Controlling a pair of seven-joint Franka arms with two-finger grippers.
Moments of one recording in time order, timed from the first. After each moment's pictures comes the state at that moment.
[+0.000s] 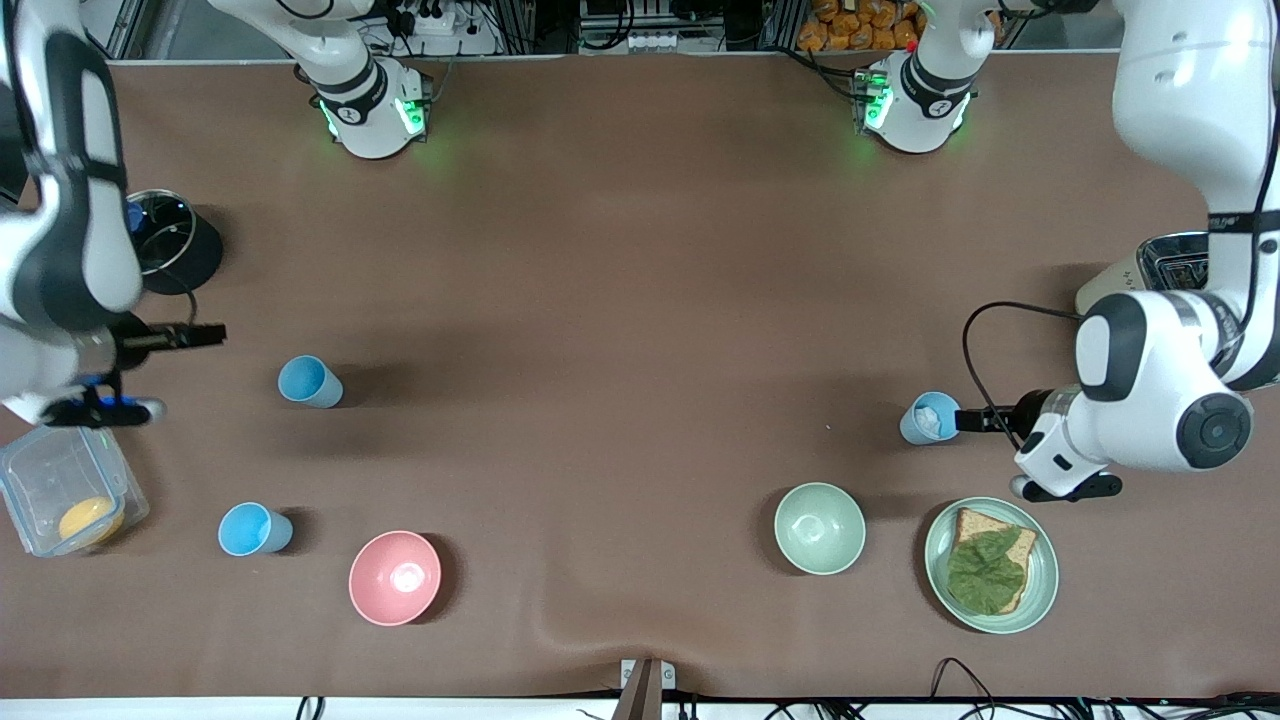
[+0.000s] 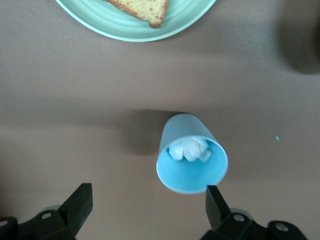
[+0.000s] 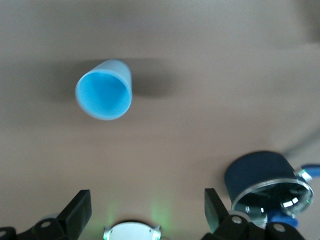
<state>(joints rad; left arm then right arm) -0.01 0.62 -0.03 -1.47 -0.06 1.81 -0.09 -0.05 0.44 -0.11 -1.55 -0.03 1.52 -0.14</state>
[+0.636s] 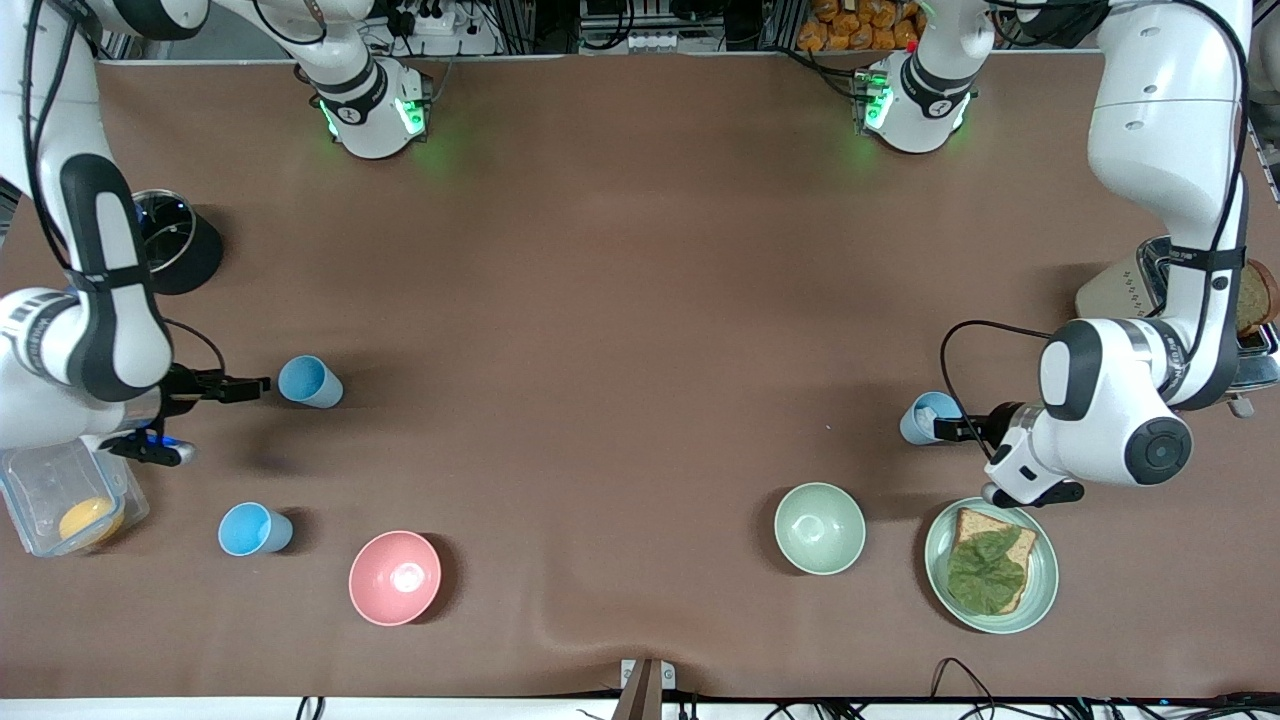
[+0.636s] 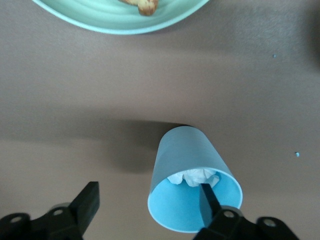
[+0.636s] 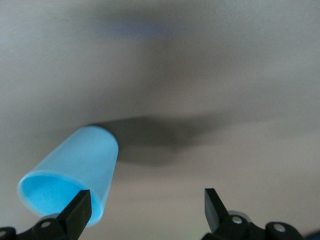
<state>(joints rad) -0.02 0.69 -0.03 -1.49 -0.06 1.86 -0.10 -0.15 0.61 -0.11 -1.66 0.17 1.82 -0.11</state>
